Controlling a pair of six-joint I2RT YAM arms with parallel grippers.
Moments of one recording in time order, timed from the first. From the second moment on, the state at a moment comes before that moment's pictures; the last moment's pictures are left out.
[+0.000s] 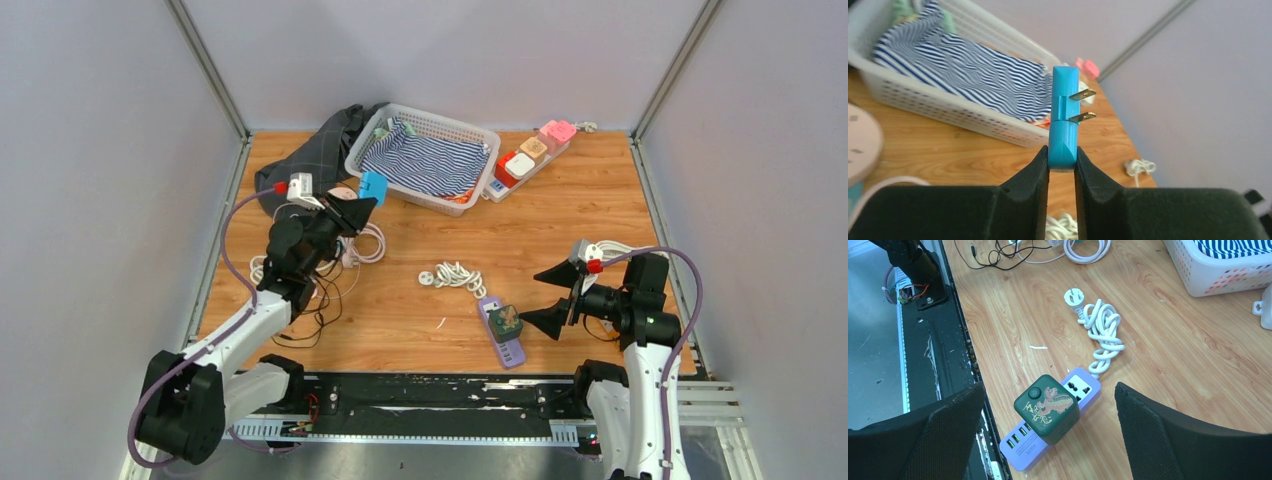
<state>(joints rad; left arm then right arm) -0.33 1.06 0.46 0.71 0.20 -0.73 -0.21 0.59 0.58 -0.79 -1.30 -0.67</state>
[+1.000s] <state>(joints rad) -0.26 1.31 1.01 -0.22 -0.23 -0.33 -0.21 0.59 0.57 -0.79 -1.28 -0.70</state>
